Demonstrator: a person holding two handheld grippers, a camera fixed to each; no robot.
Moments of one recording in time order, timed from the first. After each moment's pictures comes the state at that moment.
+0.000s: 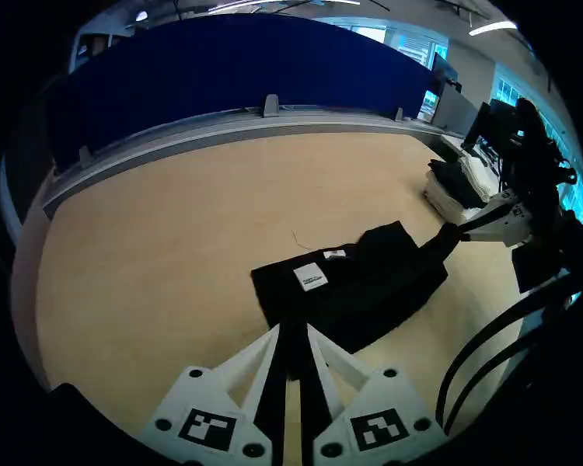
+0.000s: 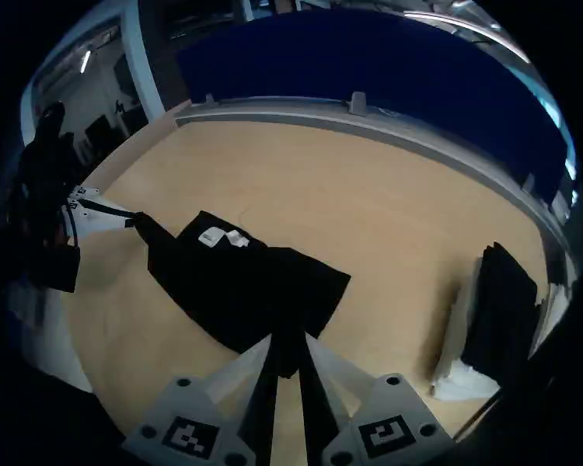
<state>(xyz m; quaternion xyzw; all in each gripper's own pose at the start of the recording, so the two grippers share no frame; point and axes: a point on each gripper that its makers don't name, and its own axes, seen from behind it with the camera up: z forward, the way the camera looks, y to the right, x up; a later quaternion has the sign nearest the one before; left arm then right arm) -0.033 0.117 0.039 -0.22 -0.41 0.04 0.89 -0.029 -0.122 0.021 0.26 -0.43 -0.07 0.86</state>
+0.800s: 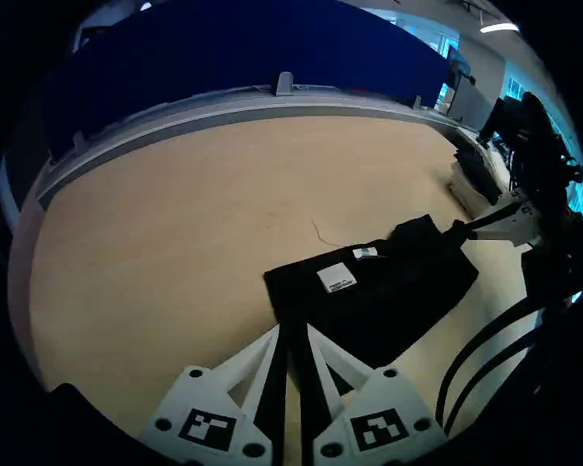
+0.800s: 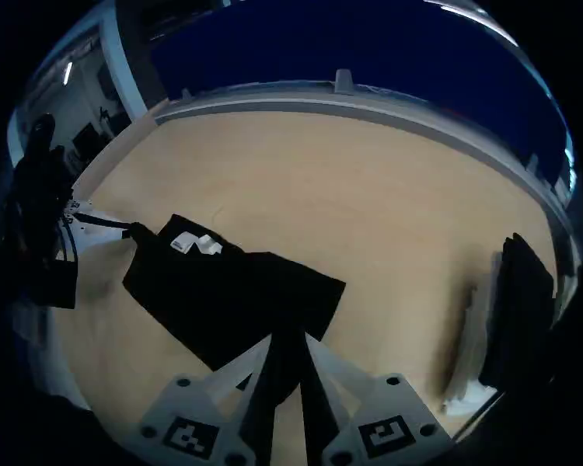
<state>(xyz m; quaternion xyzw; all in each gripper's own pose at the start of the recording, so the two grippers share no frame) -0.081 0.115 0.073 -0.21 -0.43 0.04 0.88 -0.063 -0.127 0.055 0.24 -0.46 -0.04 0.86</state>
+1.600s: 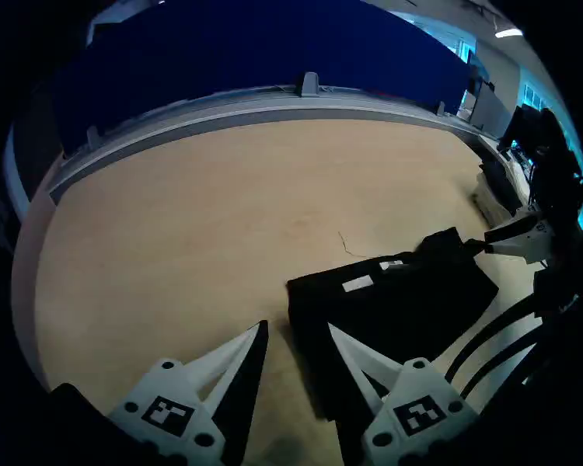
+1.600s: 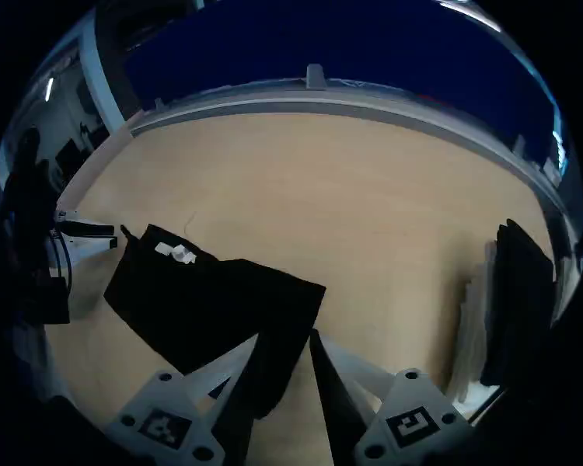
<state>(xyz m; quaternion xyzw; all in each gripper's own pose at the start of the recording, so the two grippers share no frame) -0.086 0.101 0.097 -0.16 -0.43 0.04 0.89 -0.073 -0.118 0.071 0.20 -0.45 -0.03 0.87</state>
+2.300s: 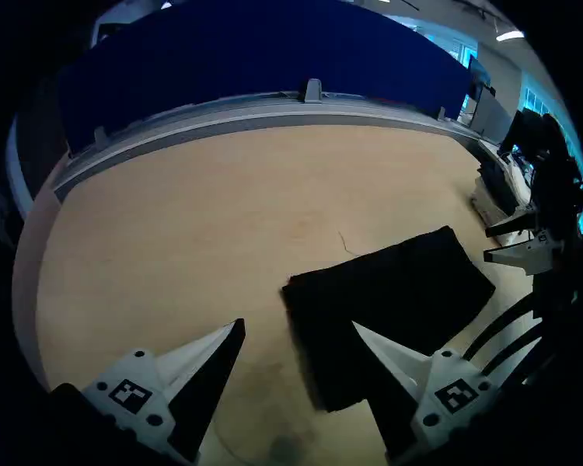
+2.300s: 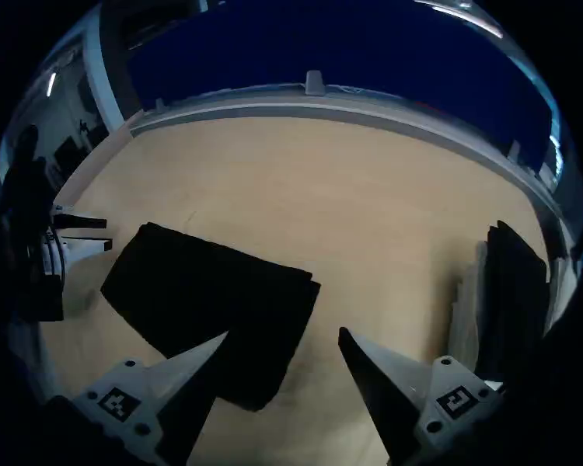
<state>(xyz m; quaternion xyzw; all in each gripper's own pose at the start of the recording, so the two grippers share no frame) -0.079 0.095 0.088 -0.15 -0.42 0.04 0.89 -0.068 -0.112 0.066 0.19 -0.44 -0.04 0.88</state>
